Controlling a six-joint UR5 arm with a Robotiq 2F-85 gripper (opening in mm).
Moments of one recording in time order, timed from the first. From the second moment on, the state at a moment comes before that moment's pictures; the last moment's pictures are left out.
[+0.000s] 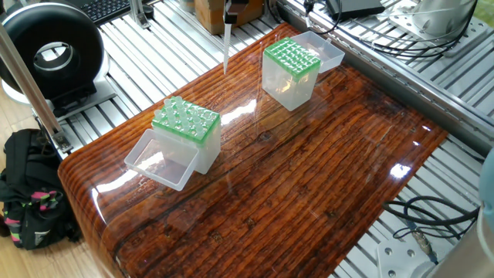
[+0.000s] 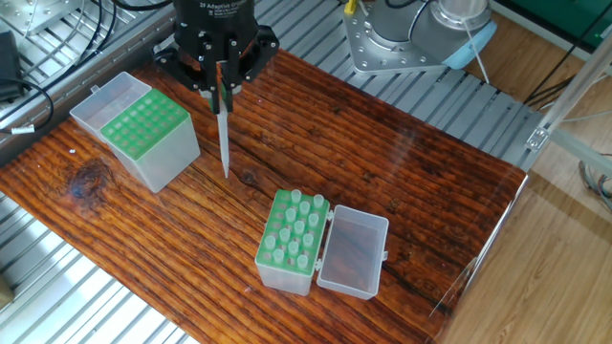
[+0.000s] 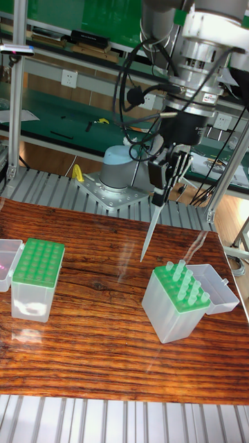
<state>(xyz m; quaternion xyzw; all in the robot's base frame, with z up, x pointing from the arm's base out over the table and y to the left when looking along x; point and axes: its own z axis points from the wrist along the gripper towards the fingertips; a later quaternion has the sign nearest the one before) 0.563 0.053 0.323 -0.39 0.92 -0.02 0.07</state>
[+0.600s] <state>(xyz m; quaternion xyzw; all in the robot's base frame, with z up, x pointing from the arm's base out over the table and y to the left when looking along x) 0.560 0.007 0.321 -0.32 0.94 -0.01 0.08</state>
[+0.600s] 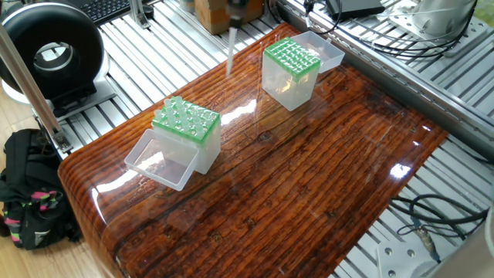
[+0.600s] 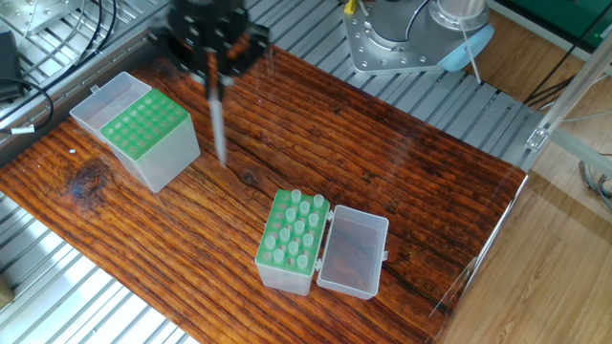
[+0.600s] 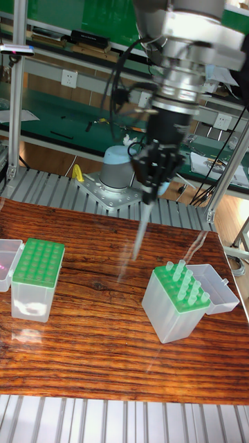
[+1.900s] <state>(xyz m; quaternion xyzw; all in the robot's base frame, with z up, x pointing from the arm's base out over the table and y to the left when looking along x) 0.528 -0.040 0.304 -0.28 0.96 0.01 0.09</state>
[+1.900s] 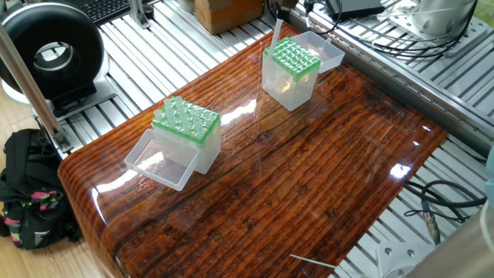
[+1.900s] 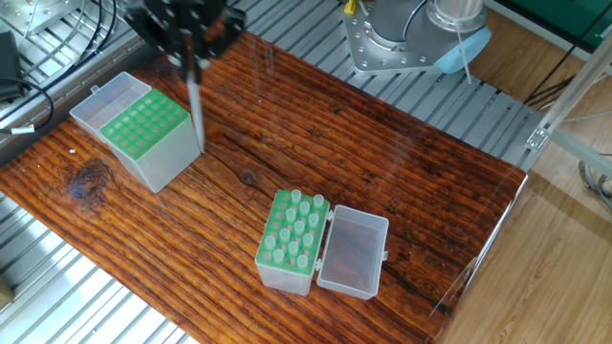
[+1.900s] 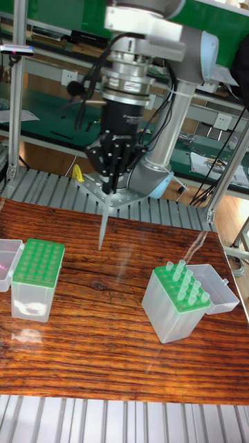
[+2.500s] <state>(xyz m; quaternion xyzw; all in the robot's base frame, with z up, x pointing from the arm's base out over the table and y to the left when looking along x) 0.512 -0.058 0.302 -0.29 0.95 -0.01 0.07</state>
